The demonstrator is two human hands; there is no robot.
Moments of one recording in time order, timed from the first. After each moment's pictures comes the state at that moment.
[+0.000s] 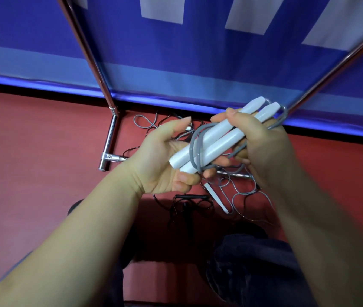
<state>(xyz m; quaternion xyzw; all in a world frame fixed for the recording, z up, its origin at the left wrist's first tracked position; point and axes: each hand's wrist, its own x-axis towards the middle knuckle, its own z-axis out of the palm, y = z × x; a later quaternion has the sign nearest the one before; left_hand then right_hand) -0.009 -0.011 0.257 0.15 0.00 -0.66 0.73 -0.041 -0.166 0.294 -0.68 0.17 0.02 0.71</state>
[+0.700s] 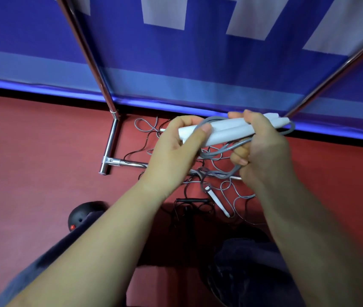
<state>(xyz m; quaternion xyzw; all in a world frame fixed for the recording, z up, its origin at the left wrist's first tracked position) -0.020 -0.036 0.259 0.68 0.00 -0.15 0.72 -0.026 -0.160 0.287 -0.53 0.38 -0.02 0.76</state>
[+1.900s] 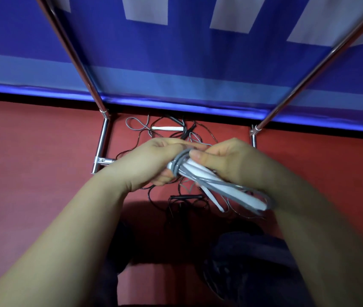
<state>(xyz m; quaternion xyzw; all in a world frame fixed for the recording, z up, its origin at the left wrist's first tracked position) -0.013 -0.015 0.260 0.63 -0.05 -0.44 0.64 -0.049 -0.180 0.286 -0.84 0.11 0.27 0.47</state>
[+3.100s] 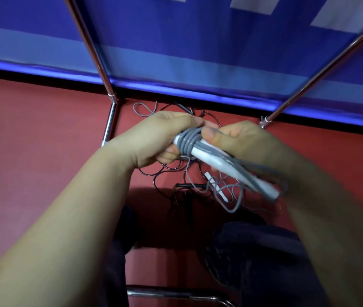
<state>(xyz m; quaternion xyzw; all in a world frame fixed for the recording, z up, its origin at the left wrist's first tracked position) -0.009 -0.007 0.264 0.63 -0.04 -0.42 0.65 -0.053 -0.167 0.291 -0.80 0.10 0.27 0.52</state>
